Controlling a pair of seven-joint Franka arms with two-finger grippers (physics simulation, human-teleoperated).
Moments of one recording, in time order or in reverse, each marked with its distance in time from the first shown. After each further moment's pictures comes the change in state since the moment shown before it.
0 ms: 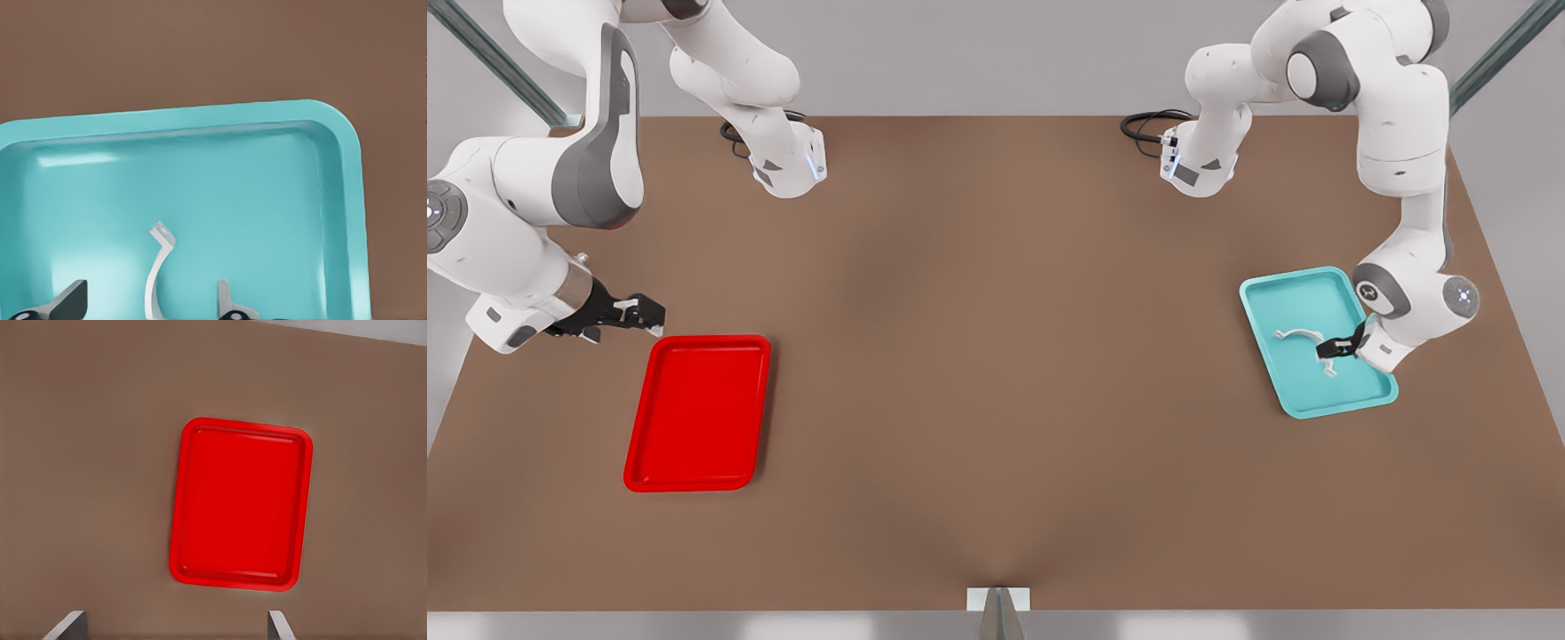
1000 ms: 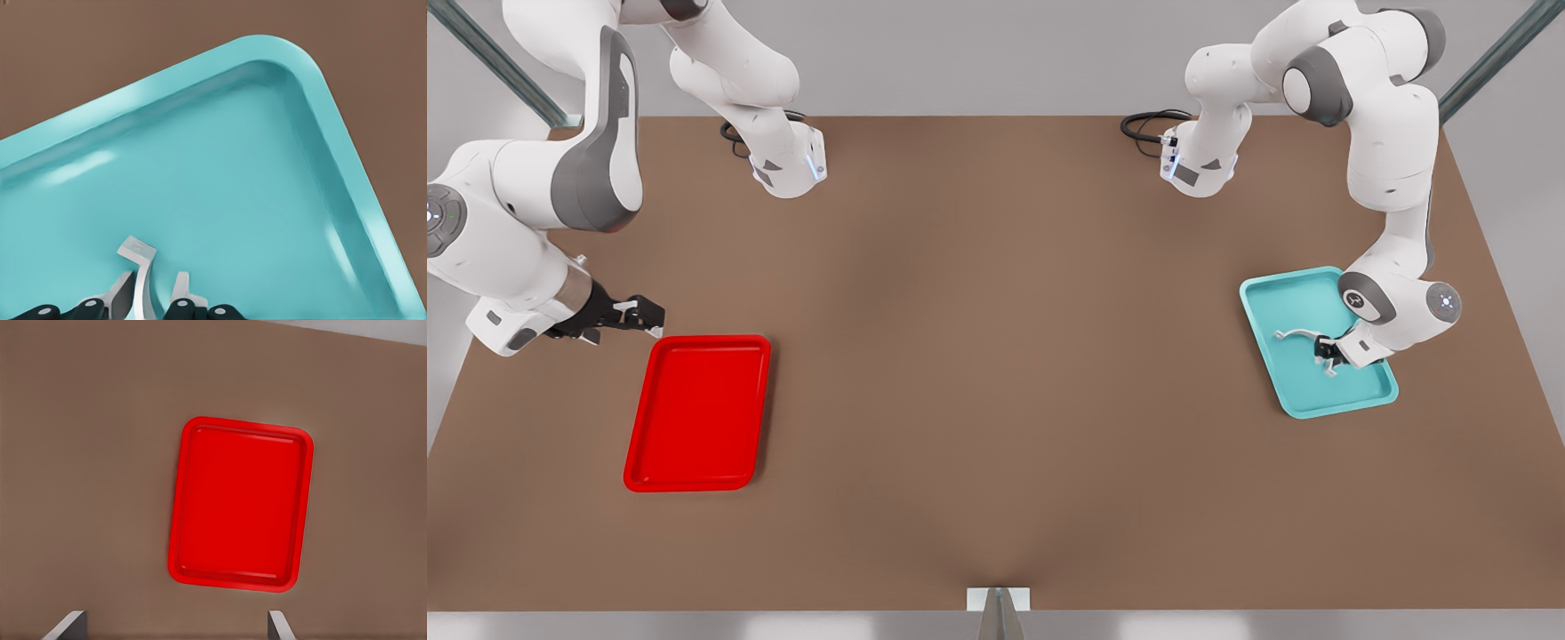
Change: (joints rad) left arm 0.001 0.055 -0.010 -0.003 -0.050 0.060 0.370; right arm -0.002 0.006 -0.001 0.002 0.000 0.000 -0.013
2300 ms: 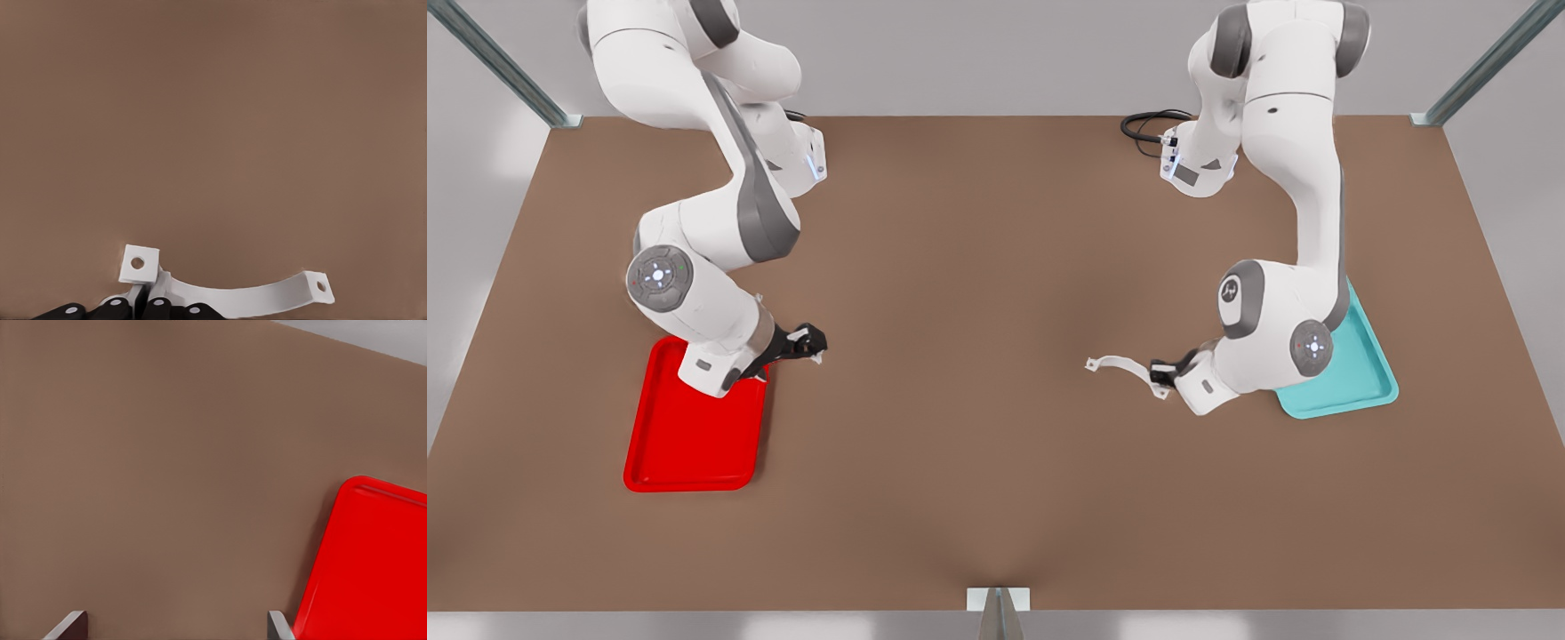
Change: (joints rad) left arm -0.583 -0.056 -0.001 0.576 -0.135 -0.680 -0.895; right arm 0.306 0.206 0.065 0.087 0.045 0.140 0.140
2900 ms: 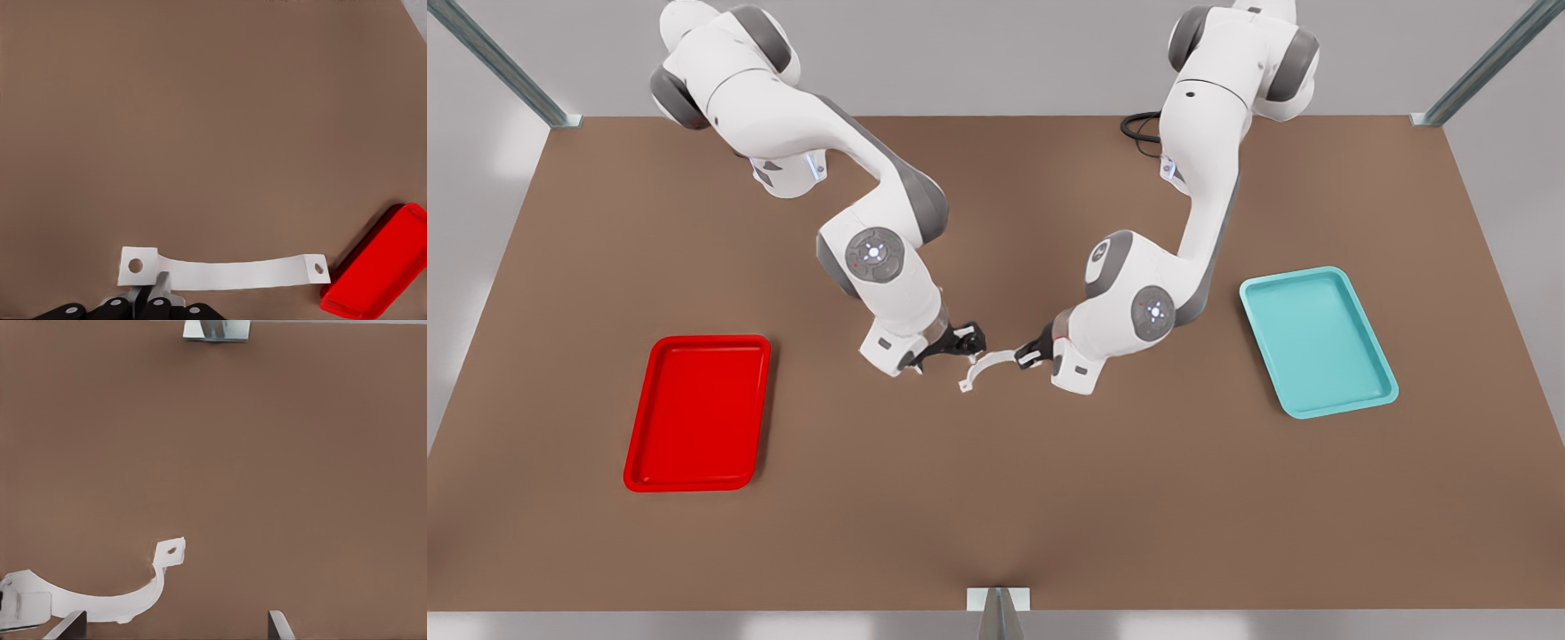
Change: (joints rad) left arm -0.124 0.093 -0.176 0.164 -0.100 0.110 -0.967; right arm 0.239 0.236 0.112 0.208 -0.090 0.184 0.552
